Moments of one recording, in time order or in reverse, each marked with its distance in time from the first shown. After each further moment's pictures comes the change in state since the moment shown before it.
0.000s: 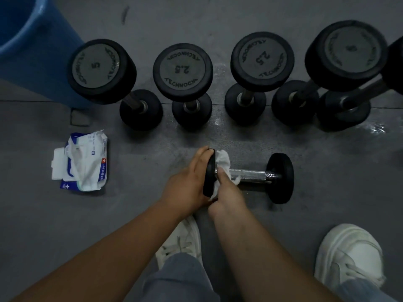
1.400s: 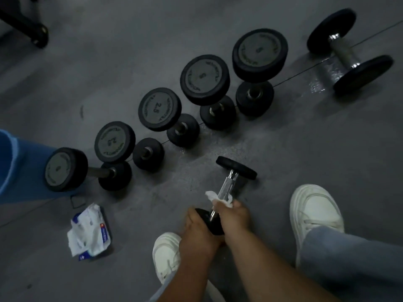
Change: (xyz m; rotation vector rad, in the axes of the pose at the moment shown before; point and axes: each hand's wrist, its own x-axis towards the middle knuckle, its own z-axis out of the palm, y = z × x) left_hand -0.048 0.141 0.045 0.026 -0.202 -0.490; right_hand -0.034 -0.046 -0.111 -0.255 0.142 -0.200
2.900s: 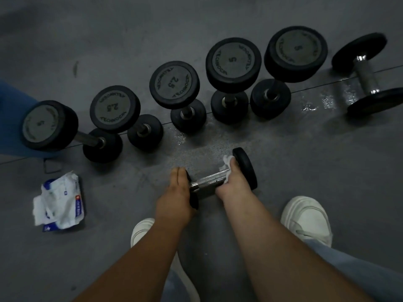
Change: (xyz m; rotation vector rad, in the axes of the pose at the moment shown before) left_hand 0.056 -0.013 -0.031 0.204 0.176 0.239; right_hand 0.033 -0.083 0.029 0.588 -0.126 0.215
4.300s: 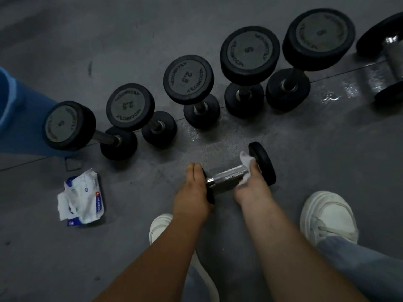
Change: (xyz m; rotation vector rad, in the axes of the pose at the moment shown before) left_hand -0.002 0.002 -0.003 -0.010 -0.031 -0.002; right_hand -0.012 0.006 -0.010 0.012 0.013 -0.065
